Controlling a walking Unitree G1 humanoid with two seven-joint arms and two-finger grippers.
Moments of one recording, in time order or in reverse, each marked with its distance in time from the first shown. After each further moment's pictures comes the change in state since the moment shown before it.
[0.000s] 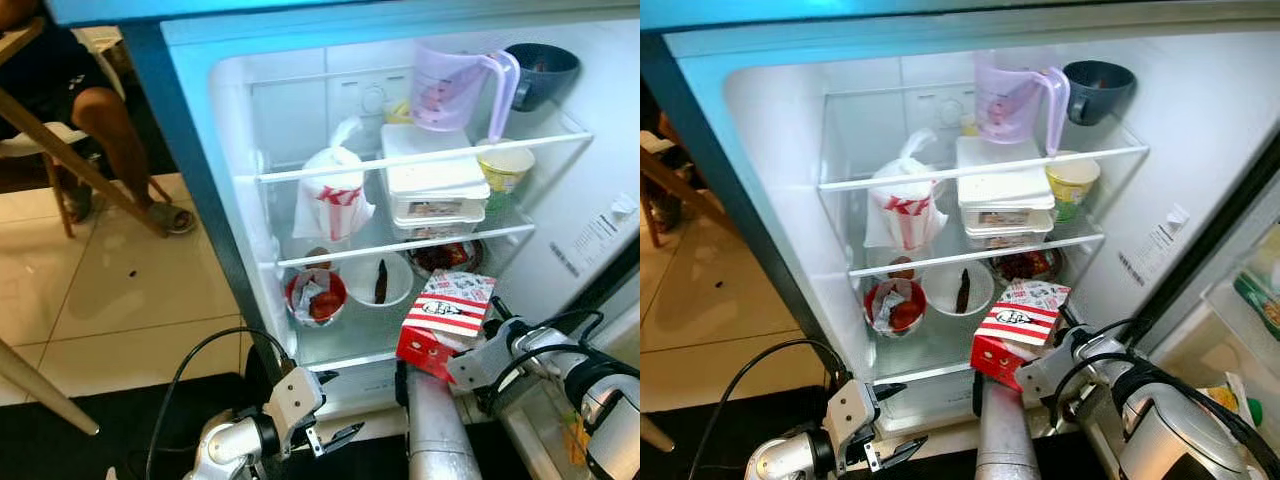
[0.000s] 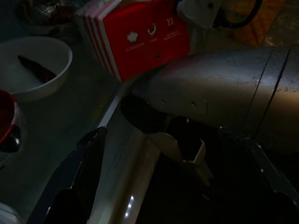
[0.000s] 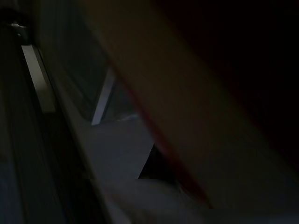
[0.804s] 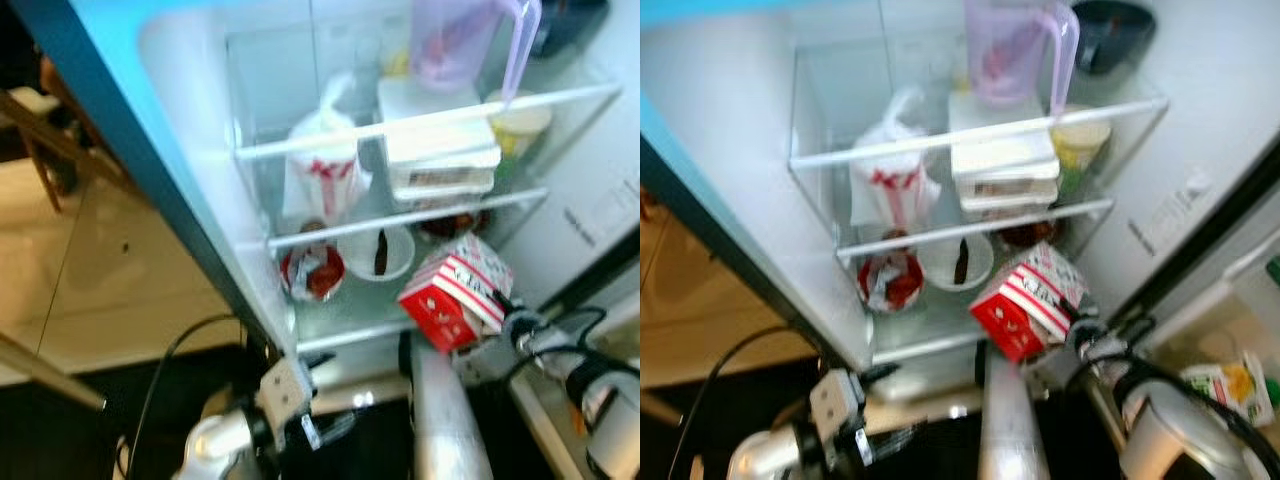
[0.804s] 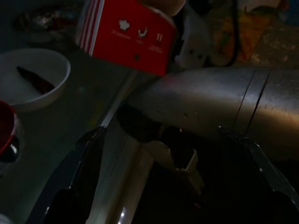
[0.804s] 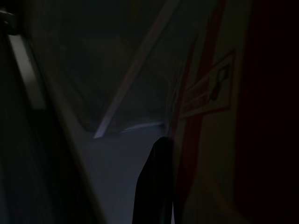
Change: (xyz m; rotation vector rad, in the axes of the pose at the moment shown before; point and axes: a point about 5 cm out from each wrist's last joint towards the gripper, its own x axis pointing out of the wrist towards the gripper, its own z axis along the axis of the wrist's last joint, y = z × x) left arm -0.015 0.004 0.043 0.090 -0.118 0.029; right arm 0.001 -0.017 -0.003 -0.132 0.081 -0.189
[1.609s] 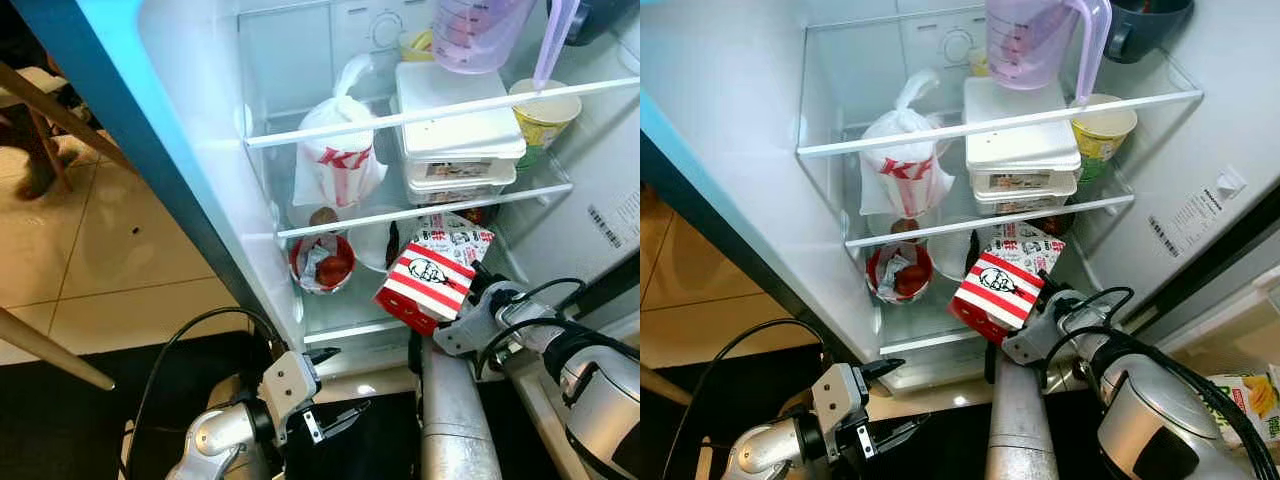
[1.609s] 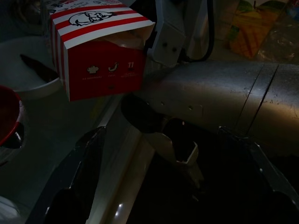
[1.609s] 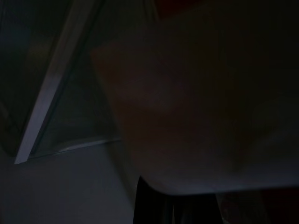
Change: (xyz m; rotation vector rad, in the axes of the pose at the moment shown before) left arm 0.003 0.000 0.005 -0.009 0.023 -0.016; right arm 0.008 -0.036 -0.005 -0.026 0.024 -0.070
